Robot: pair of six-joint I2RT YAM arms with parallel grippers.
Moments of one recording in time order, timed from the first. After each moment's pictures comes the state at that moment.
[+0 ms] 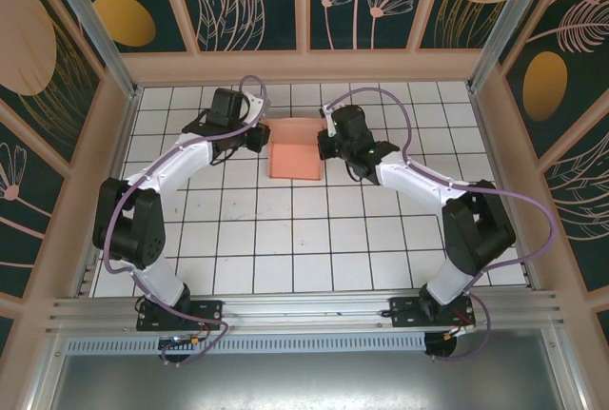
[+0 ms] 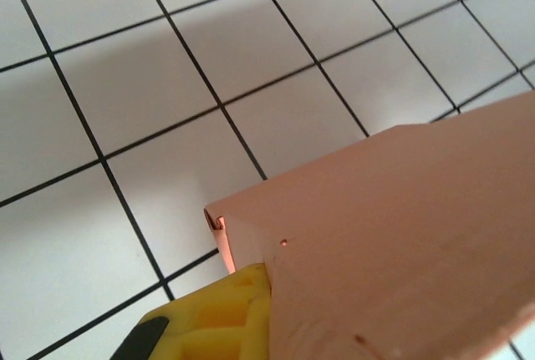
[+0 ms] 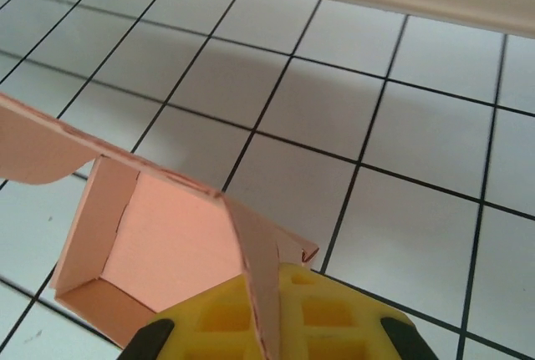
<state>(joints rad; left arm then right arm) -0.37 1.71 1.30 -0.35 0.25 -0.05 0.62 1.64 1.15 -0.09 0.12 0.17</state>
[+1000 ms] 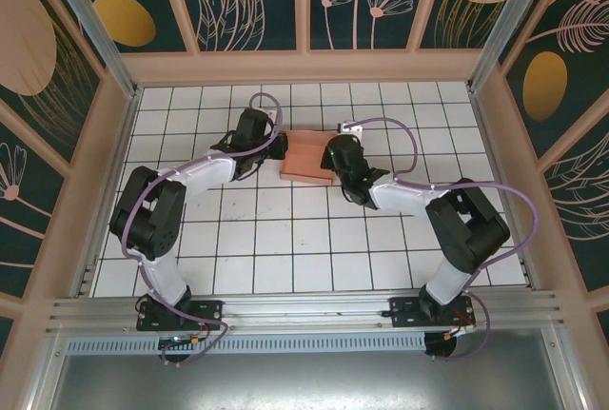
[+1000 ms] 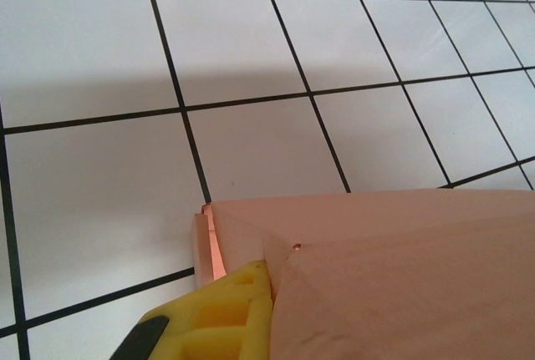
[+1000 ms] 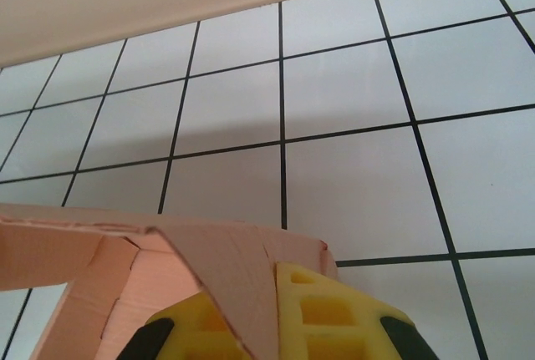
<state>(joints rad) -0.48 1.81 1.14 0.02 0.12 -0.40 0.68 1.67 0.90 0.24 0.42 0.52</state>
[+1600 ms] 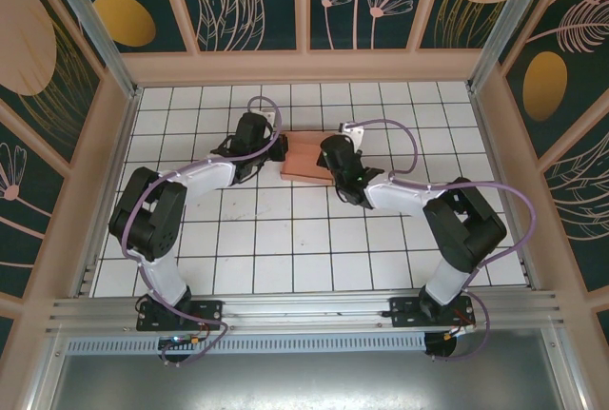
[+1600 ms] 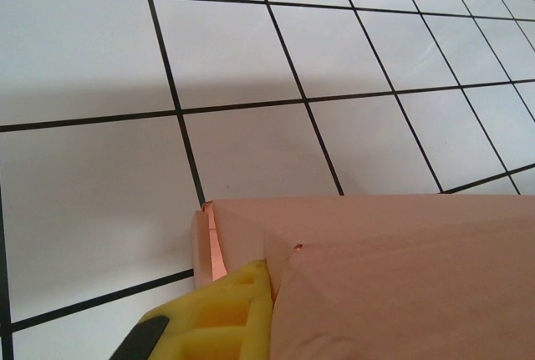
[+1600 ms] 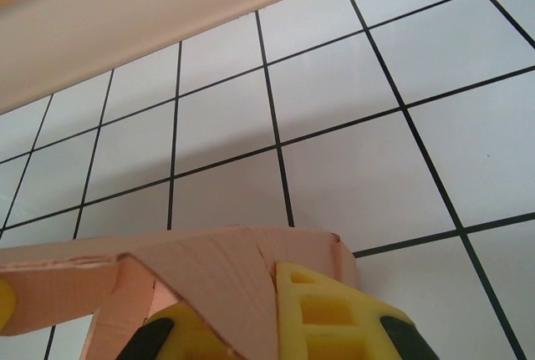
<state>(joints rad) -0.48 1.80 1.09 0.10 0.12 -0.43 0.72 1.69 0.94 0.19 0.51 0.69</state>
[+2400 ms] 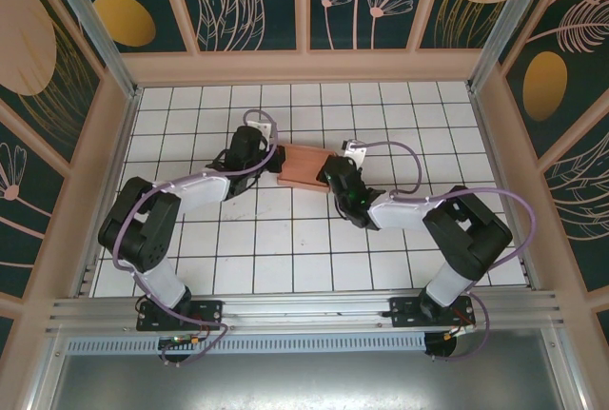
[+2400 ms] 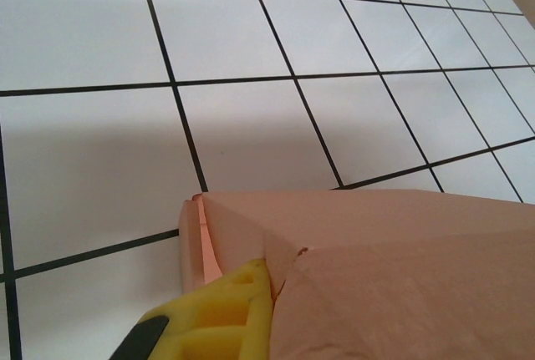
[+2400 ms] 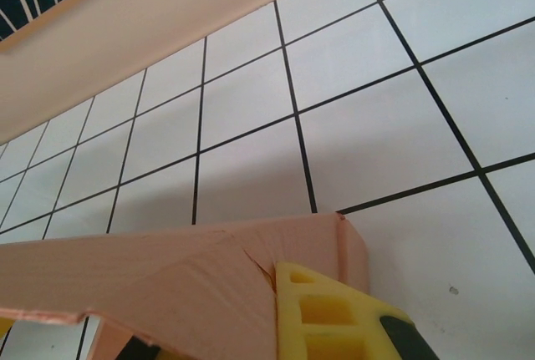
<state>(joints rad) -0.49 1.71 0.92 0.23 0.12 -0.42 0.78 1.63 0.73 0.44 0.54 0.76</state>
